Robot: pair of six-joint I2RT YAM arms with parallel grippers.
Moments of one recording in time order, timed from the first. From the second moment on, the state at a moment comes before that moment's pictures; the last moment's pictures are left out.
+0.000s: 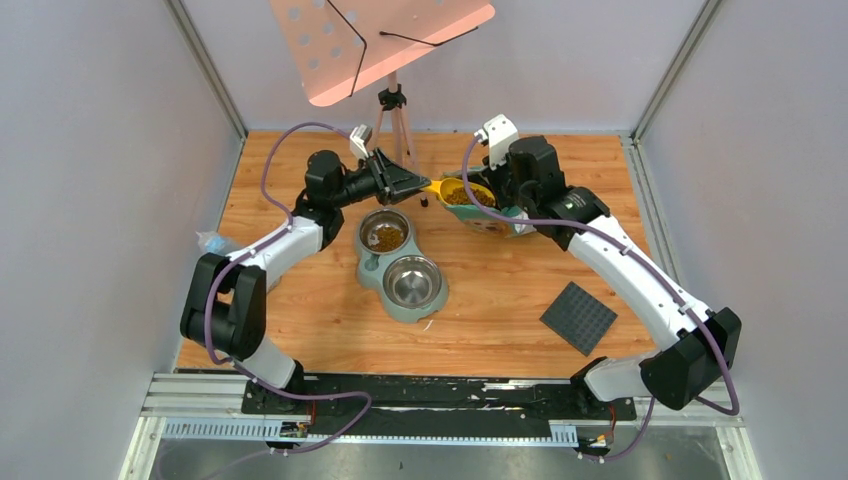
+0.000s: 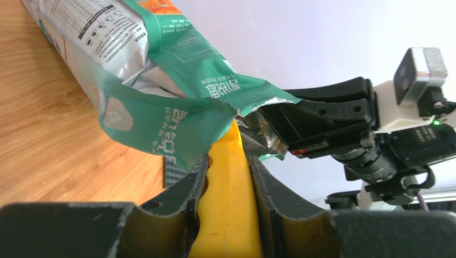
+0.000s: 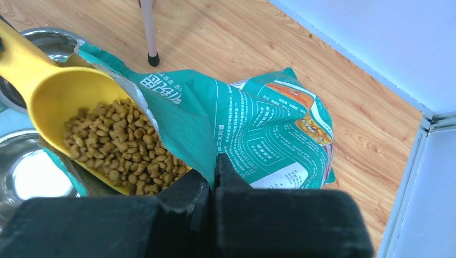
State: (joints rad) left arm -0.33 1.57 1.00 0.57 0.77 -1.20; right arm 0.57 1.37 1.37 -0.48 0.19 -0.18
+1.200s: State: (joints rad) left arm -0.32 1.63 1.15 0.36 0.81 -1.50; right arm 0.56 1.40 1.43 -0.52 0.21 -0.22
